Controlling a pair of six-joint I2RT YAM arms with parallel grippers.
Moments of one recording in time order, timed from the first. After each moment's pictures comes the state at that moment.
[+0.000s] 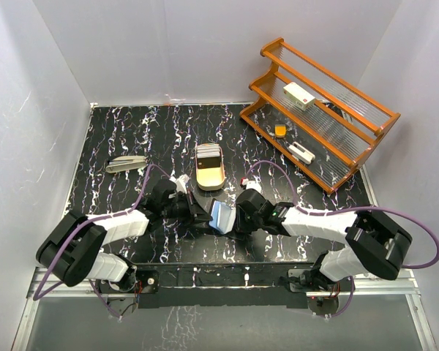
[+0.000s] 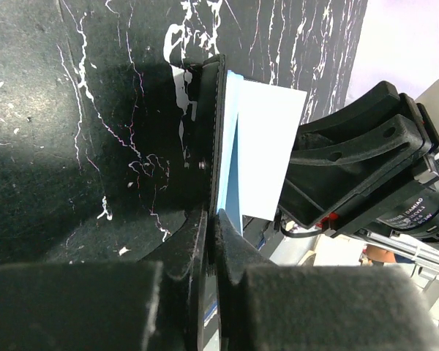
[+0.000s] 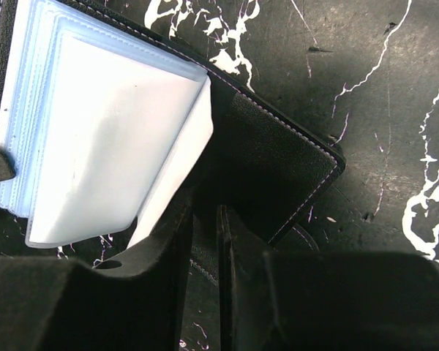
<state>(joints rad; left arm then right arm) -0.59 1.36 0.40 0.30 0.51 -0.98 0.91 1.38 0.61 -0.16 0.11 0.75</state>
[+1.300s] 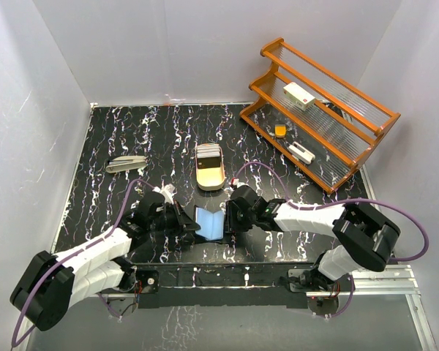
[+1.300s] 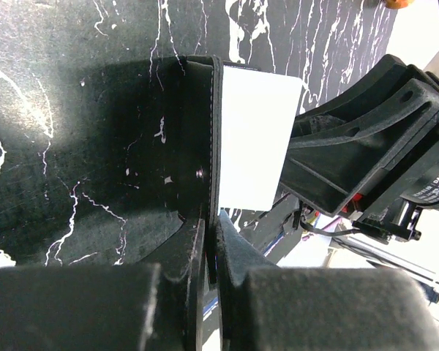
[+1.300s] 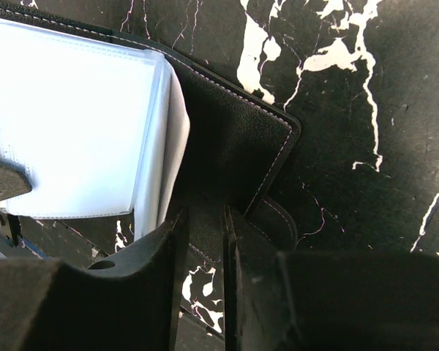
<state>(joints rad) -0.59 0.99 0.28 0.02 0.38 -1.00 0.91 1.47 0.67 -0.10 -0.09 0.79</state>
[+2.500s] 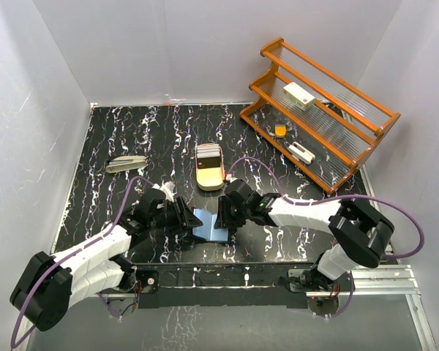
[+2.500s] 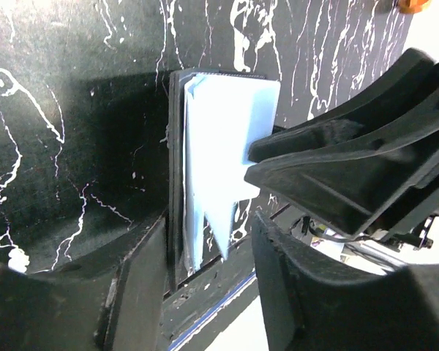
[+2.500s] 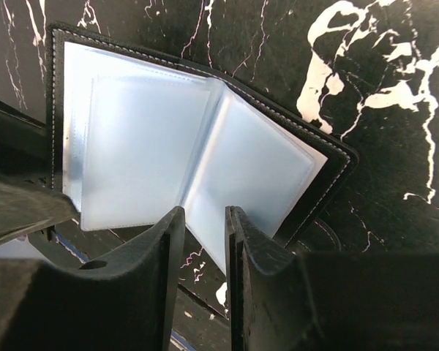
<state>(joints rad) -0.59 0.99 0.32 -0.06 0.35 -0.96 0.91 1.50 0.77 -0.14 -0.13 0.78</state>
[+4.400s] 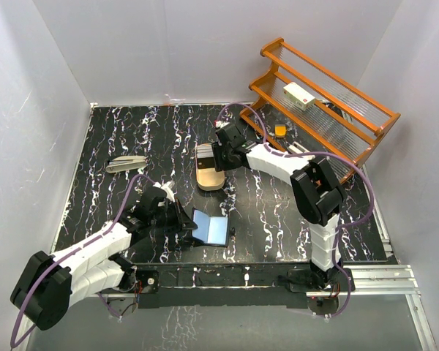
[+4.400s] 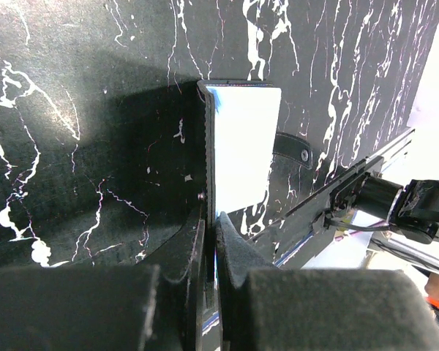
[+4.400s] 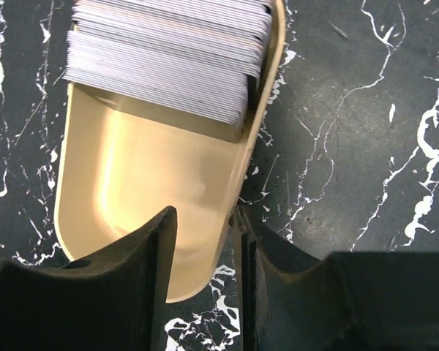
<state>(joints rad) -0.59 1.00 0.37 -0.16 0.34 -0.87 0.63 1.98 1.48 -0.38 0.01 0.34</state>
